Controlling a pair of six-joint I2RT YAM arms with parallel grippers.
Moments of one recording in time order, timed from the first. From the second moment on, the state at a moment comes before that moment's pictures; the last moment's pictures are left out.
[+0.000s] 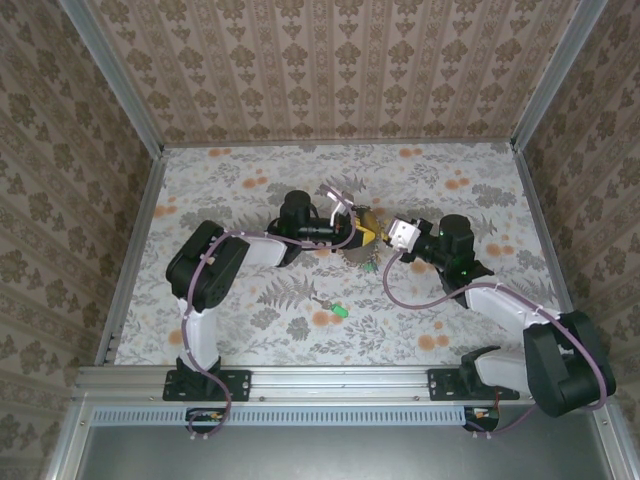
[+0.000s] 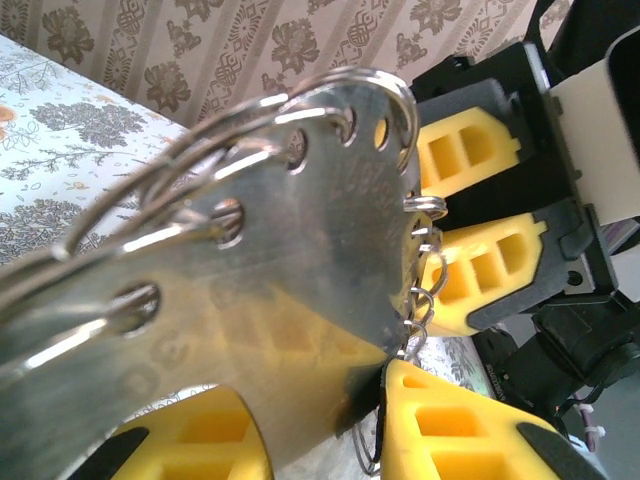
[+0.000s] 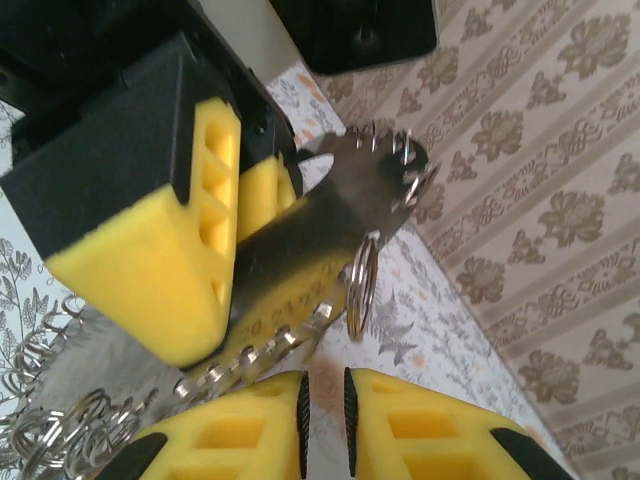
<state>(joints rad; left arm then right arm) -0.66 1.98 1.01 0.86 1.03 -0.39 0.26 1.21 0.49 0.46 -0.48 -0.79</state>
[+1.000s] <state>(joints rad) -0.67 1.98 1.02 0.87 1.04 -0.39 0.26 1.19 0.49 0.50 -0.49 -0.78</state>
